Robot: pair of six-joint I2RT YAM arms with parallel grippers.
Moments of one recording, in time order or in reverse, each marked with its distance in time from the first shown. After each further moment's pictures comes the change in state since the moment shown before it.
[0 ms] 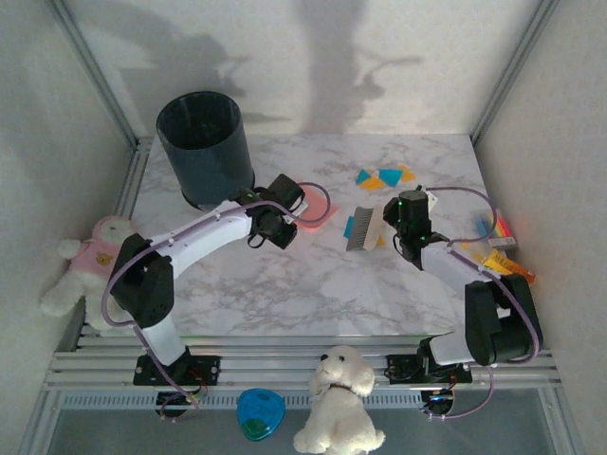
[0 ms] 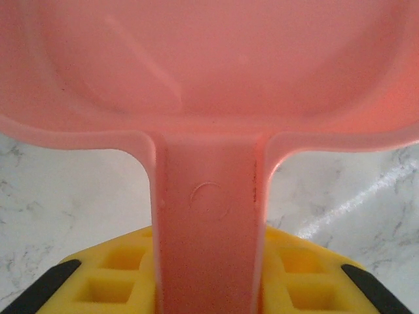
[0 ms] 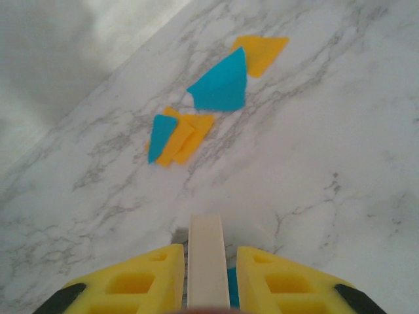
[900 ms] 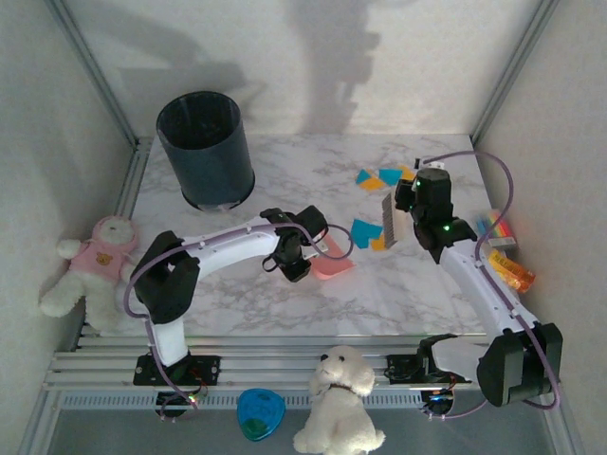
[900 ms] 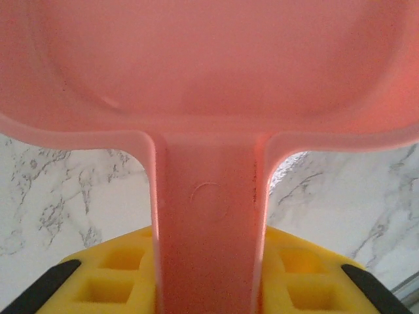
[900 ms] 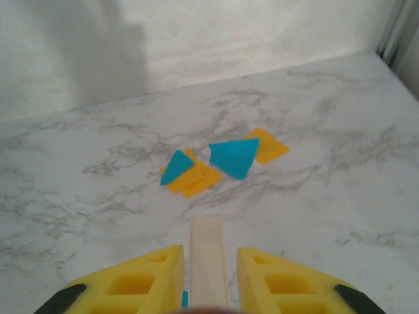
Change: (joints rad) left arm -0.154 0.112 0.001 -0.124 0.090 0.105; right arm 0.000 -0.179 0.270 -0.381 0.005 -0.557
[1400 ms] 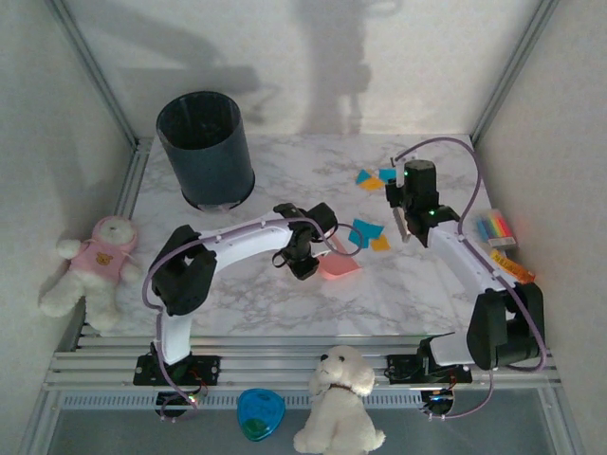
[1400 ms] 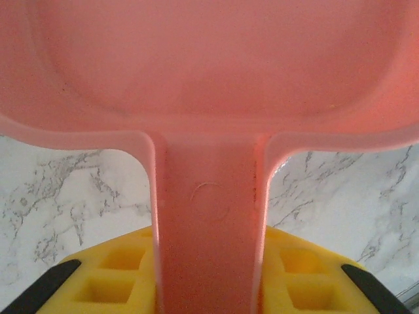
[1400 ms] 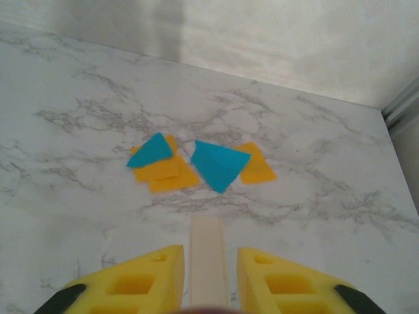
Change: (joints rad) left arm -0.006 0.115 0.128 -0.060 0.016 0.019; right arm 0.000 0.194 0.025 0.133 -0.002 -0.345
